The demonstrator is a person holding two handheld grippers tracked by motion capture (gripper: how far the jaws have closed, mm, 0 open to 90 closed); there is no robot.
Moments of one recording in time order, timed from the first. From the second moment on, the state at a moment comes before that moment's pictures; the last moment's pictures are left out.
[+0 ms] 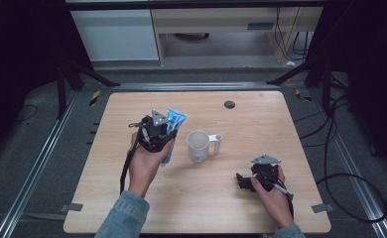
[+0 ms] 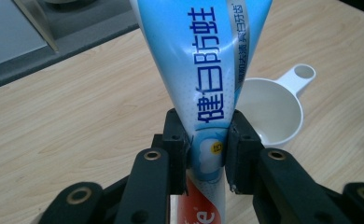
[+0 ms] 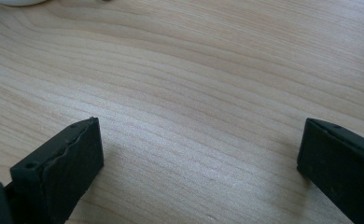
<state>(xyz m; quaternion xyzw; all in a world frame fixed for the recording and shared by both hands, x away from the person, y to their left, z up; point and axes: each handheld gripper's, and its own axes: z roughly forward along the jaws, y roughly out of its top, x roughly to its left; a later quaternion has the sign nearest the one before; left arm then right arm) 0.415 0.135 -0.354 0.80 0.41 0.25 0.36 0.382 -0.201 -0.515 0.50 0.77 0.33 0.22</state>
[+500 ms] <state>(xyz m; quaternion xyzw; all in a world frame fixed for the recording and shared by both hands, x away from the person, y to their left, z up) 0.406 0.123 -0.334 0.76 0.40 0.29 0.42 0.381 -0.201 -0.515 0.50 0.77 0.33 0.21</state>
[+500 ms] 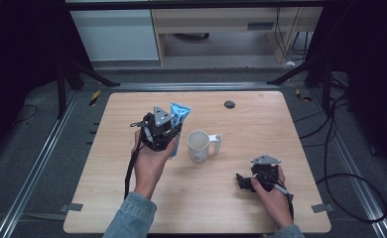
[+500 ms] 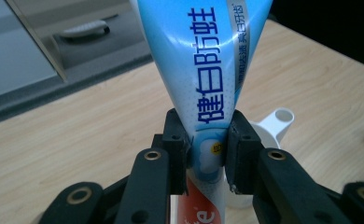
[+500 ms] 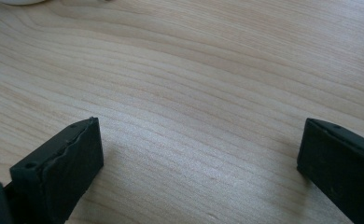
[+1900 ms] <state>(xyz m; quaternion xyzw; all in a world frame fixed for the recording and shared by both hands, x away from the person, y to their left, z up) 0.413 0.089 -0.302 0.71 0.39 0.33 0.49 0.382 -0.201 -0.515 0.50 0.77 0.33 0.21</state>
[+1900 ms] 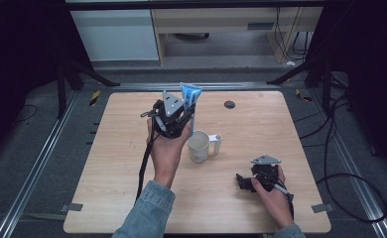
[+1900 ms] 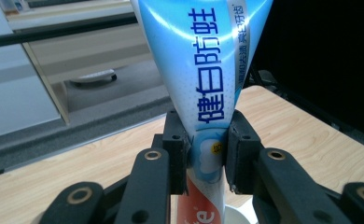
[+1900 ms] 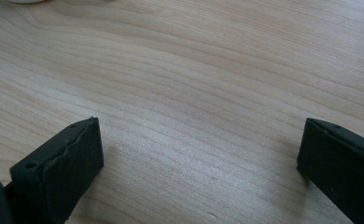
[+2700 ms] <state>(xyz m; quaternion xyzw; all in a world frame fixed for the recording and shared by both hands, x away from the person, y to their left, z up) 0.420 0.071 -0.311 0.70 0.39 0.33 0.50 0.382 -0.202 -0.515 0.50 0.77 0.33 0.21</state>
